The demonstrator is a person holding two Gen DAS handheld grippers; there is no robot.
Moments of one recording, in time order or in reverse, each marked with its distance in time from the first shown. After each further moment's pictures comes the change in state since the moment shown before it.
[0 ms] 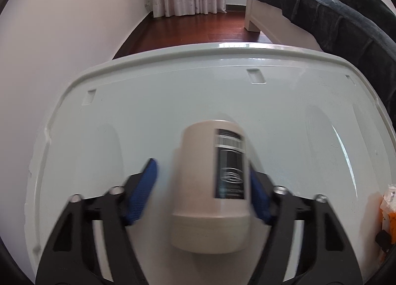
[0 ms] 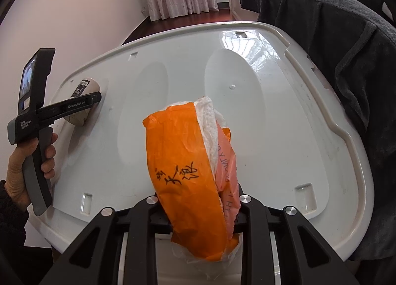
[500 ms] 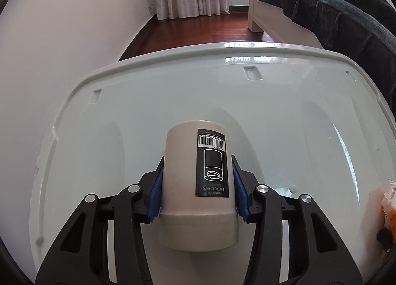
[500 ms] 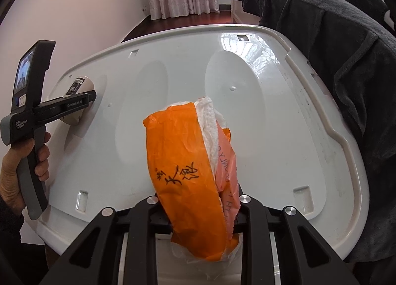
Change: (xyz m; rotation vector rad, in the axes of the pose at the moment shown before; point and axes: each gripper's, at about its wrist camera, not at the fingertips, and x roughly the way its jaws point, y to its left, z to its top) left arm 0.001 -0.010 0.001 -0.006 -0.001 0.050; right arm 0.003 0.009 -0.001 -0.037 -0.009 -0.037
